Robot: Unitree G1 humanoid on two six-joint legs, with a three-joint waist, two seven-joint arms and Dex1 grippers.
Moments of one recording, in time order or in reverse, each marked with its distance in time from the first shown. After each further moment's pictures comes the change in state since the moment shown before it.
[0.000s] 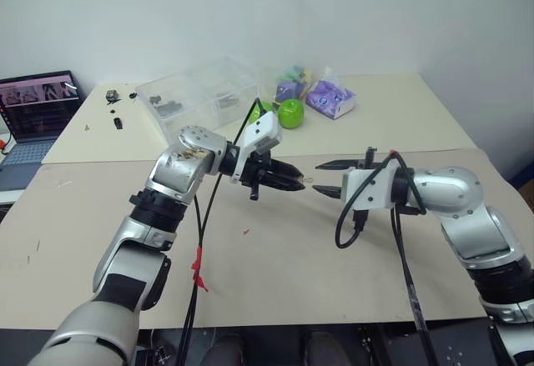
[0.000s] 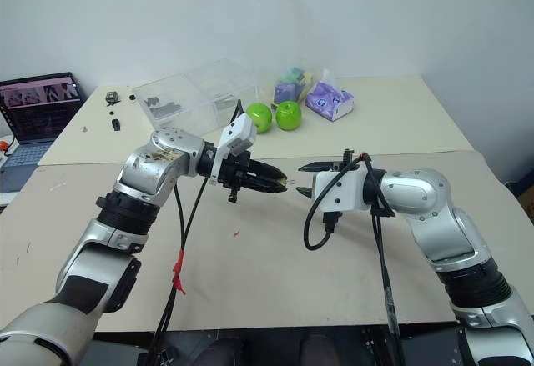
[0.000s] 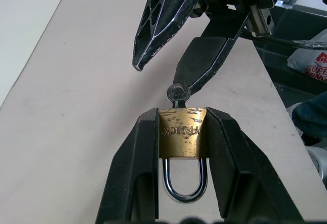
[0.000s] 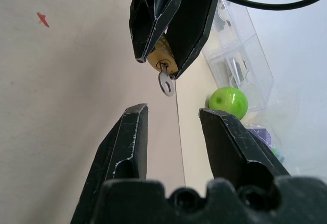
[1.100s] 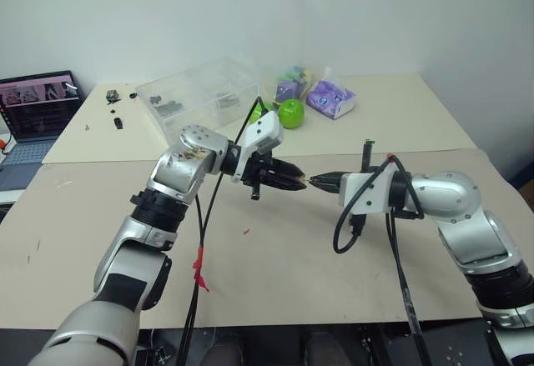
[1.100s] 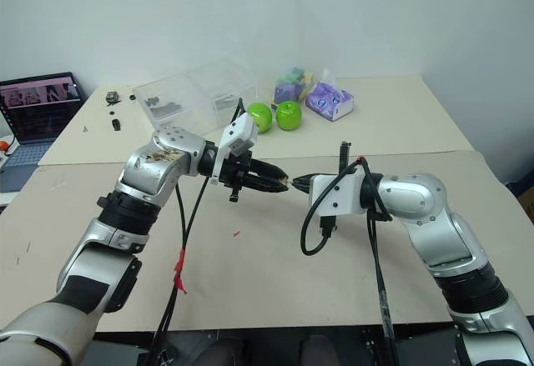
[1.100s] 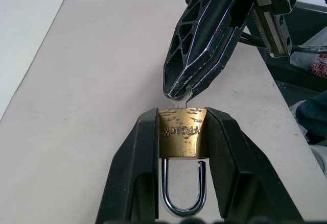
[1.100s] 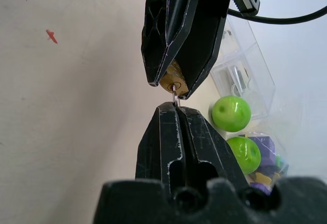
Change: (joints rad) left arm -0.002 -0.004 -0.004 0.003 0.001 -0.024 0.003; right arm 0.013 0.020 -0.001 -0.035 0.006 0.021 -0.008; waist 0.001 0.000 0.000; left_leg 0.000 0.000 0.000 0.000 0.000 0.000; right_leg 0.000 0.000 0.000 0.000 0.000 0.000
